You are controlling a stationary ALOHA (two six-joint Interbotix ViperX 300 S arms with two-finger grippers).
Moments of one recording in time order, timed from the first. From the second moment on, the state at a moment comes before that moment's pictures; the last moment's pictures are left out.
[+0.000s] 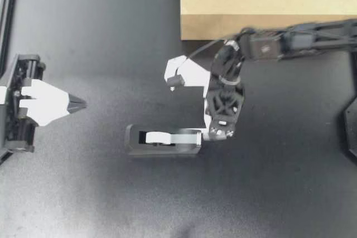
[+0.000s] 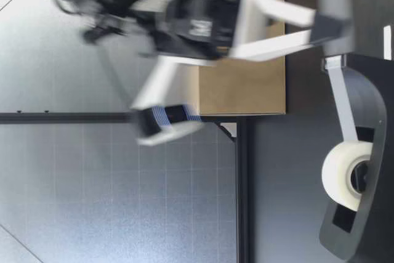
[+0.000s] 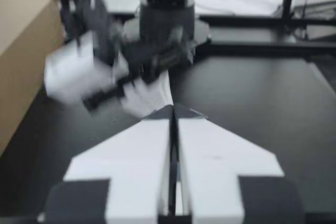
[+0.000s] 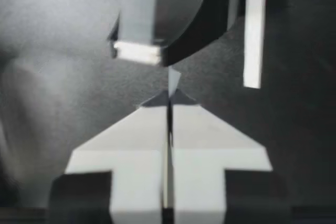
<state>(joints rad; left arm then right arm) -0.01 -0.75 1.26 -0.03 -0.45 -0.01 -0.32 0.22 0.38 0.70 1.02 -0.60</state>
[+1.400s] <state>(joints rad) 0.00 -0.14 0.88 -0.15 -0.55 -0.04 -0.21 -0.09 0.41 0.49 0.62 -0.55</state>
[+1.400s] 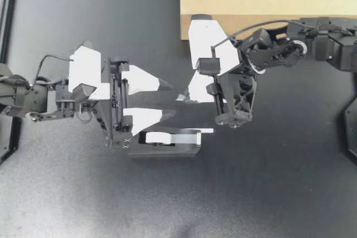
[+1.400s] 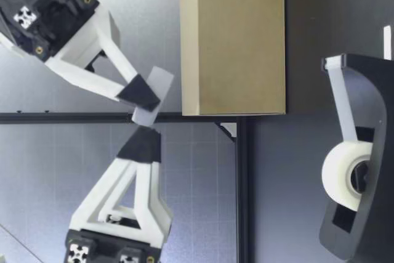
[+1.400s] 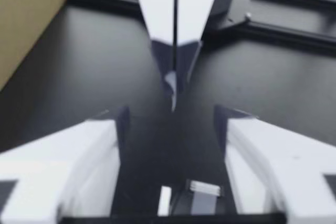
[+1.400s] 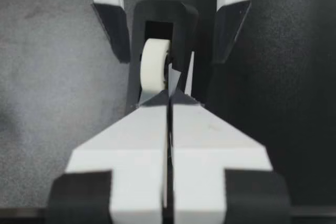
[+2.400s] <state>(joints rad) -0.01 -0.13 0.88 -0.15 -0.58 -0.04 -0.19 -0.05 0.36 0.48 0.63 -0.55</state>
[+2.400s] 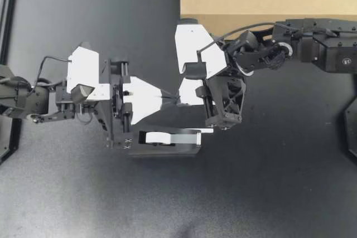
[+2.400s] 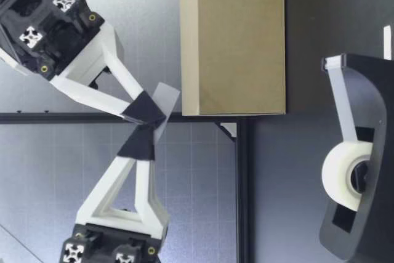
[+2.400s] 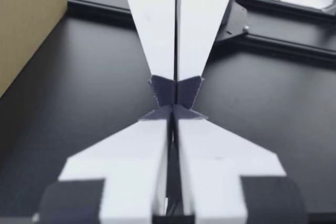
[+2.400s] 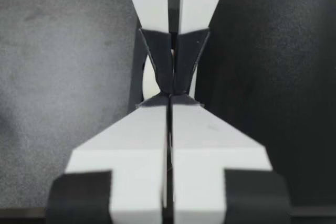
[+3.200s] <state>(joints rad) 0.02 -0.12 0.88 -0.22 -0.63 -0.05 -0.29 -0.16 0.54 0.45 0.45 -0.56</state>
